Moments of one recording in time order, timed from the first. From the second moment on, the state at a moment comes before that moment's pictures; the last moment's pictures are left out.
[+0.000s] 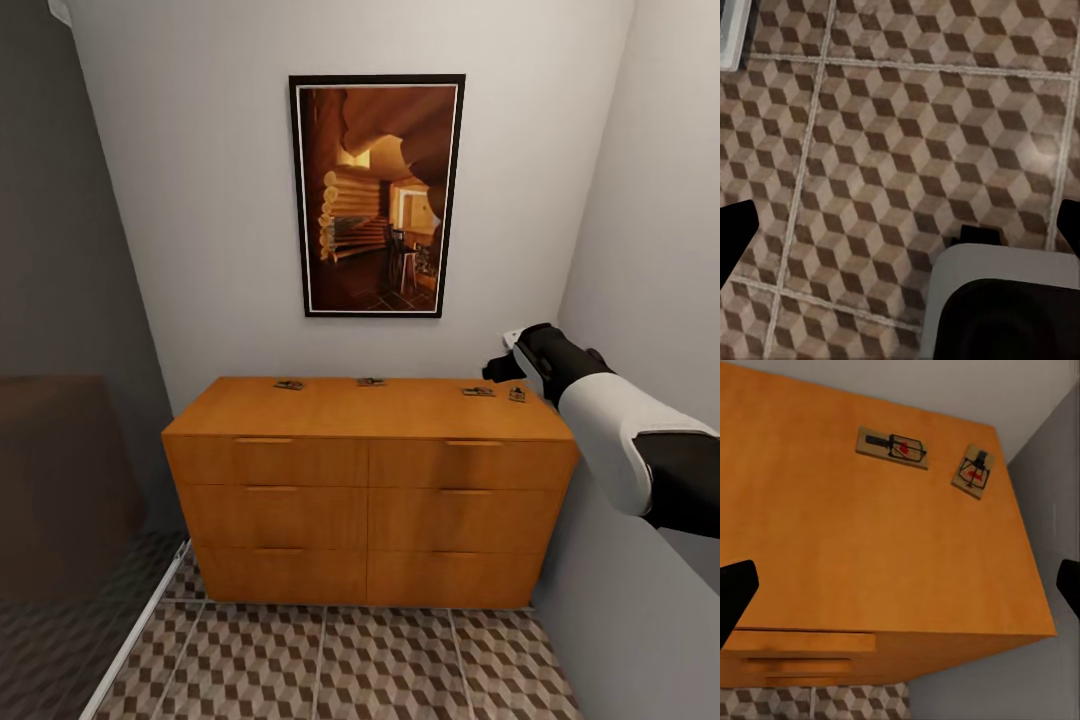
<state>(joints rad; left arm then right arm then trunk) -0.05 0.01 0.02 0.02 0.01 -0.51 0.25 -1.48 -0.10 0.08 -0.24 0.23 0.70 0.07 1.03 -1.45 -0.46</state>
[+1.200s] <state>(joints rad) -0.04 0.01 0.02 0.07 0.01 -0.56 0.25 -1.48 -0.23 0.08 -0.15 0.01 0.59 0.13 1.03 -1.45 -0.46</state>
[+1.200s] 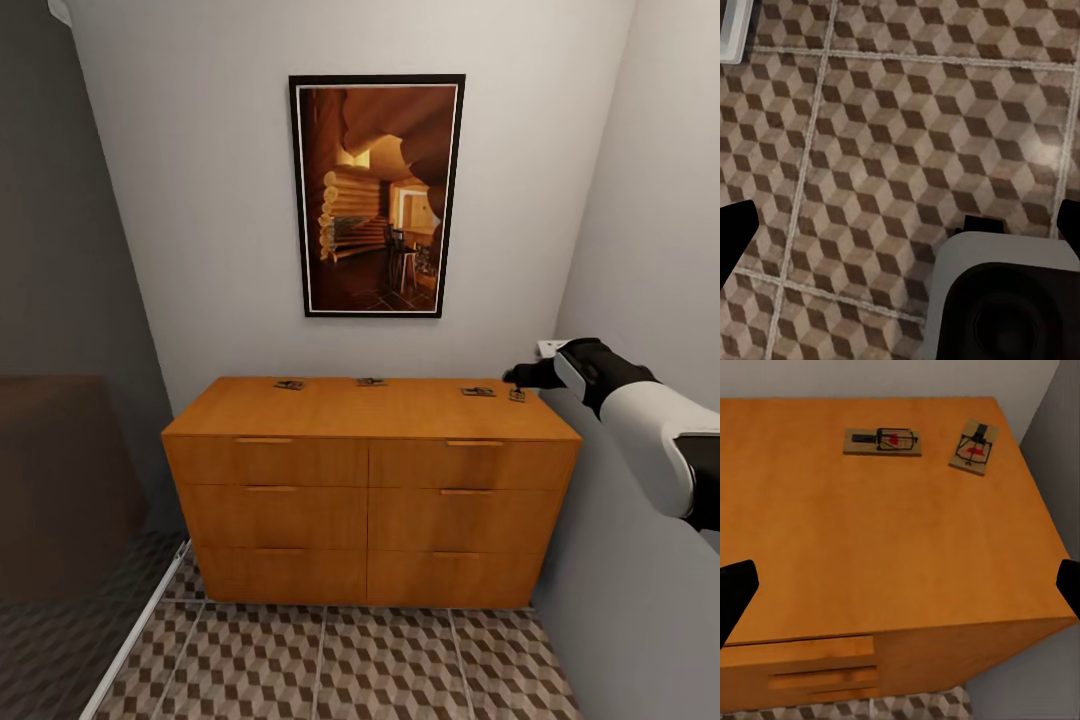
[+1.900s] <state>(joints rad) -0.04 0.01 0.02 0.07 0.01 -0.56 0.25 -1.48 -0.24 0.08 -0.14 0.01 0.58 -0.07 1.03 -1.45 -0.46</state>
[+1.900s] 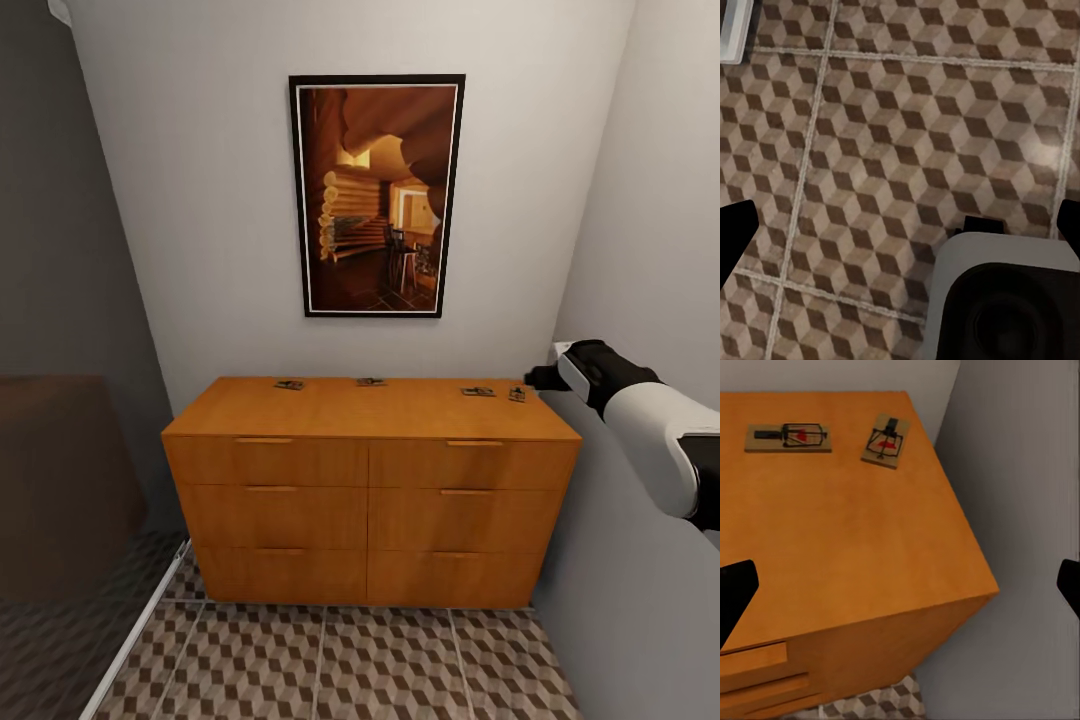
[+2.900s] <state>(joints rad) -0.04 0.02 0.02 0.07 0.01 -0.56 0.25 -1.48 -0.24 0.08 -0.09 0.01 0.54 -0.10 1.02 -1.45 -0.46</state>
